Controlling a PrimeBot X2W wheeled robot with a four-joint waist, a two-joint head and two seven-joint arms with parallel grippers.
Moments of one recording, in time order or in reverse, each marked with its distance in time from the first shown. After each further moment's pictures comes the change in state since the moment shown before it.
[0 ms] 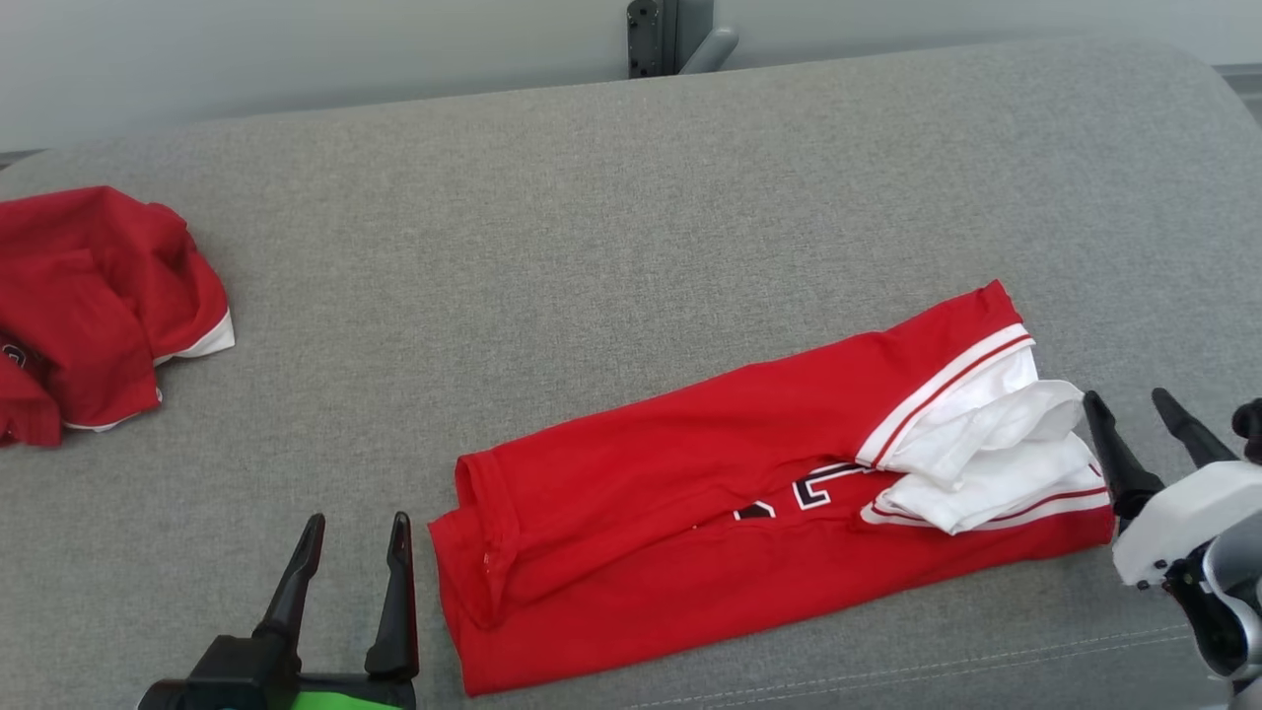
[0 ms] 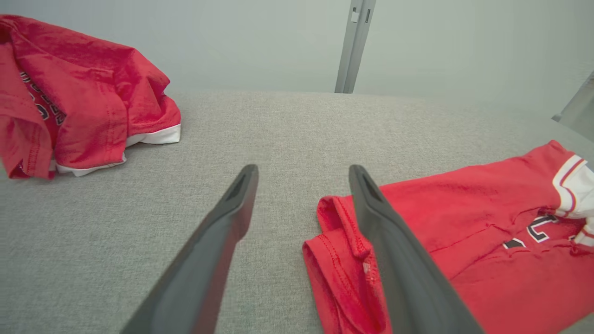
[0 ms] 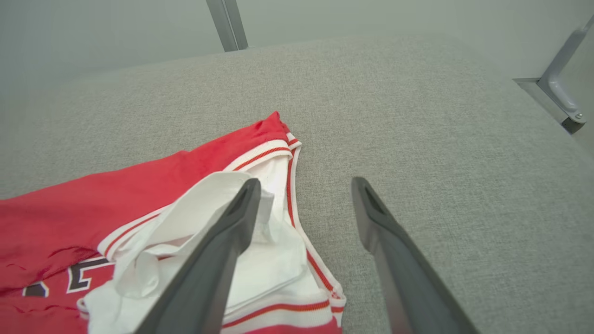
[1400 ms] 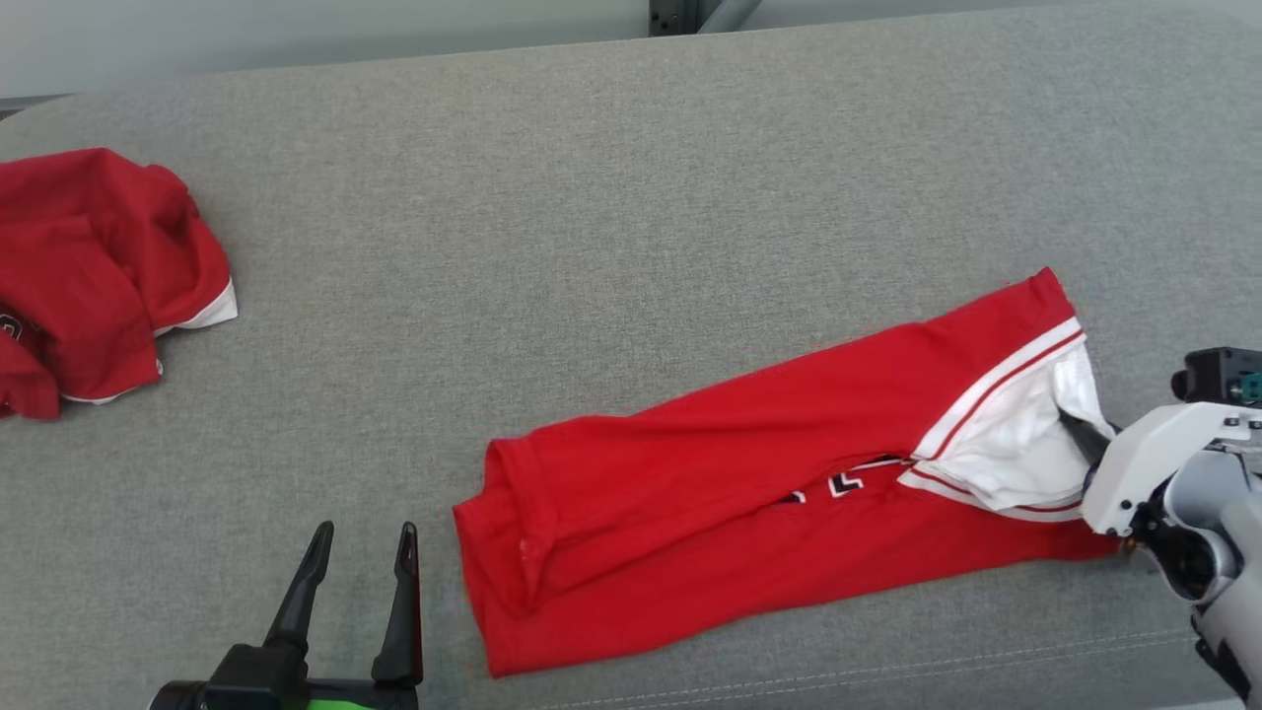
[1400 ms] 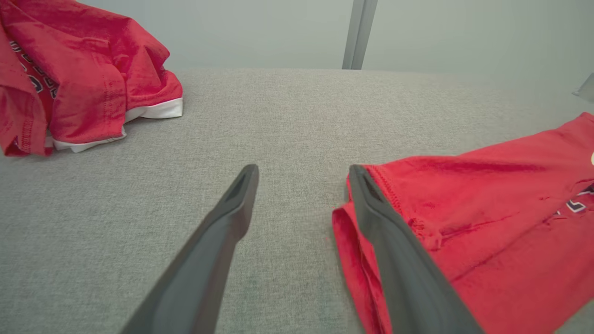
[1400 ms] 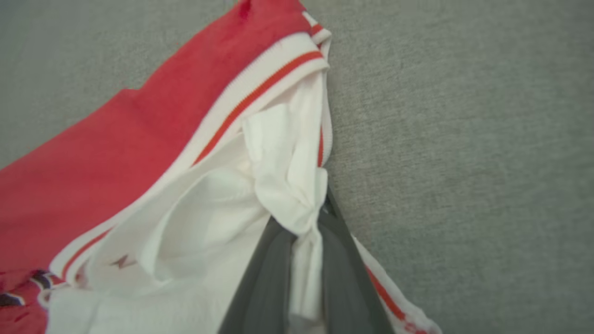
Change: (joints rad) left arm 0.045 -0.232 0.256 0.111 0.294 -0.269 -0.001; right arm -0.287 0.000 0.262 0.400 0.278 0.002 0.166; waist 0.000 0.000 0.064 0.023
